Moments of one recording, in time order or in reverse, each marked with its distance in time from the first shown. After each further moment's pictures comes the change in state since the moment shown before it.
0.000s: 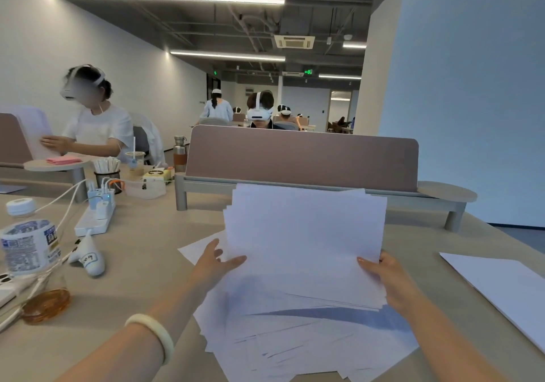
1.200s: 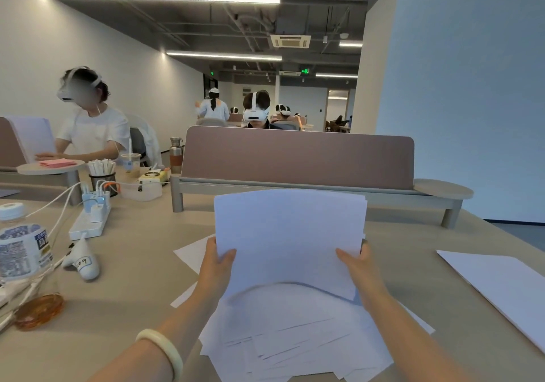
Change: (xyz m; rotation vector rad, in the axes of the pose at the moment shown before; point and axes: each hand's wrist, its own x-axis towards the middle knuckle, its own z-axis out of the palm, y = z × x) left_hand -0.002 -0.007 0.027 -0.142 0.116 0.214; right_hand 0.015 0.010 0.045 -0.107 0.230 -0.093
